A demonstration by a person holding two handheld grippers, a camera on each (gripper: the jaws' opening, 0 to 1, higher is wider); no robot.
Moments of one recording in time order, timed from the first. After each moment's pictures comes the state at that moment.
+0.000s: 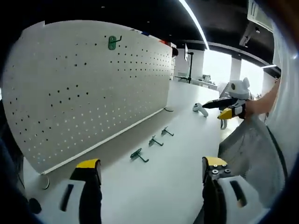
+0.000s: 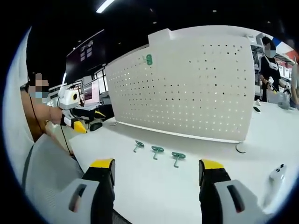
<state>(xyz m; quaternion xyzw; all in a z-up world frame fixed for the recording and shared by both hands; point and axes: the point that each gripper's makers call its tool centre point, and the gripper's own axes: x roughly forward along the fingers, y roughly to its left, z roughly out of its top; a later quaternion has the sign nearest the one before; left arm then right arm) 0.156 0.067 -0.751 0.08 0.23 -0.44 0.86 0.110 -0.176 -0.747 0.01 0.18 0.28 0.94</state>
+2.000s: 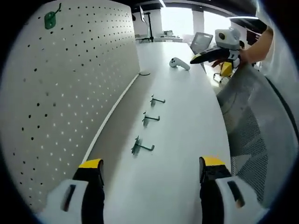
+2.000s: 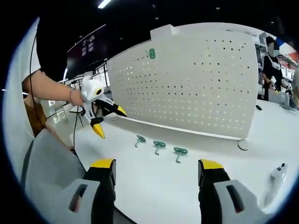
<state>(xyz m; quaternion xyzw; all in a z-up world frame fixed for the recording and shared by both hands) 0.198 0.040 -0.801 0.28 0.30 -0.55 0.73 0.107 -0.172 -0.758 0.00 0.20 0.28 0.94</state>
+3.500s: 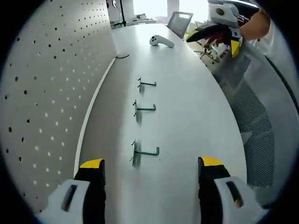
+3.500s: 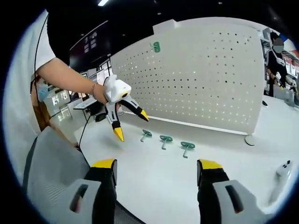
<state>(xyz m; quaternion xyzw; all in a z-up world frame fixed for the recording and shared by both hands) 0.220 0.008 -0.855 0.36 0.33 -0.61 0.62 0.101 -0.160 -0.769 0.01 0.22 0.31 0.93</state>
